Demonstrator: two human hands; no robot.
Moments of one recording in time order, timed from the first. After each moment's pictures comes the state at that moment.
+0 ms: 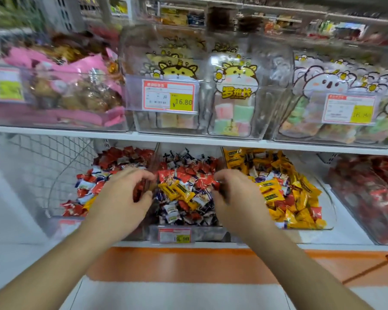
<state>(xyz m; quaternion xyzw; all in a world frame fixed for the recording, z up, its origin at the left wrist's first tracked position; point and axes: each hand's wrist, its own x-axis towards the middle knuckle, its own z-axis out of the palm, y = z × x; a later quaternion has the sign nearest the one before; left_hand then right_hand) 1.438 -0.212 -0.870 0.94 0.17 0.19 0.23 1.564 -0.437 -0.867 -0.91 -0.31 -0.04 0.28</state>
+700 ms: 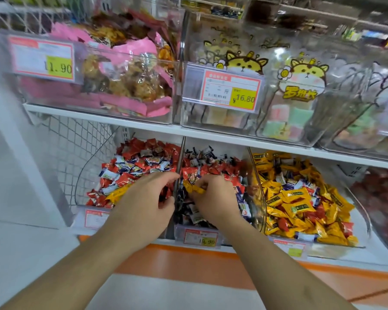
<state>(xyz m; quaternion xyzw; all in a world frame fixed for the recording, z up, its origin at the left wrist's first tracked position) 1.419 -0.194 -0.889 0.93 0.16 0.20 0.27 1.571 -0.319 -0.924 -0.92 -0.28 0.04 0.29</state>
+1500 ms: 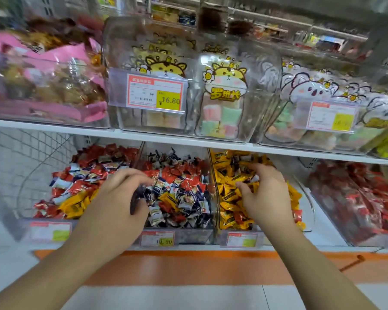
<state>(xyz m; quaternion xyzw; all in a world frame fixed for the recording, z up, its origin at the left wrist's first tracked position) 1.438 -0.241 -0.875 0.93 0.13 0.22 0.26 1.619 -0.493 -0.870 -0.94 -0.18 -0.15 0.24</state>
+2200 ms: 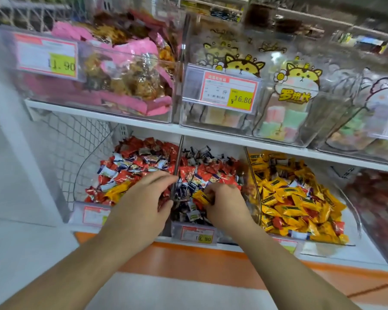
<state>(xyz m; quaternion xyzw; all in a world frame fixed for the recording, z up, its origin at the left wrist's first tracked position) 1.414 -0.199 -0.896 0.93 0.14 0.20 0.27 1.577 -0.353 -0.929 -0.94 -0.30 0.04 0.17</state>
